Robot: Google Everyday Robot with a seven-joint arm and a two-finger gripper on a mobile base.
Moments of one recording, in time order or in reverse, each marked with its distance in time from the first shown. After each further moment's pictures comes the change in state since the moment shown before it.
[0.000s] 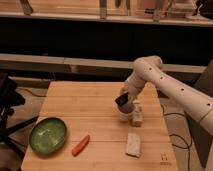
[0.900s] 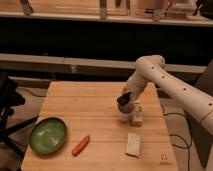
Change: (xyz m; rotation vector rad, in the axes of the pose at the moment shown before) arm 0.006 0.005 -0.004 -0.008 -0.003 0.002
